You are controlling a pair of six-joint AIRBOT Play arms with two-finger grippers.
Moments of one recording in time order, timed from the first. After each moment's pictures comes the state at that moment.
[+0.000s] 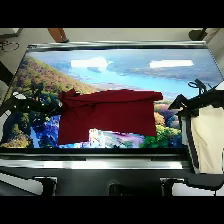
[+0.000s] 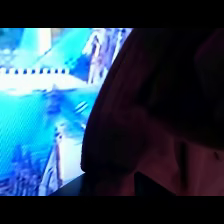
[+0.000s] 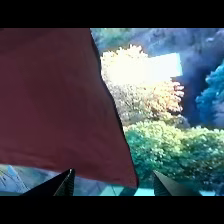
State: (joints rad) left arm 0.29 -1.75 1.29 0.94 -1.17 -1.30; right arm -0.37 -1.50 1.36 -1.09 1.47 1.49
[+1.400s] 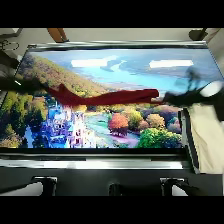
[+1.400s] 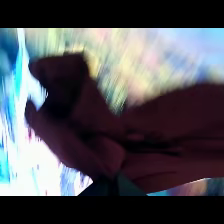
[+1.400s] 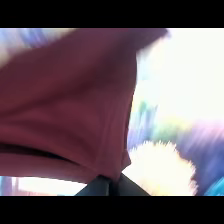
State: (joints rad) left arm 0.27 -1.31 1.59 0.93 -1.27 -1.32; right arm -0.16 -1.20 1.32 -1.21 1.07 1.45
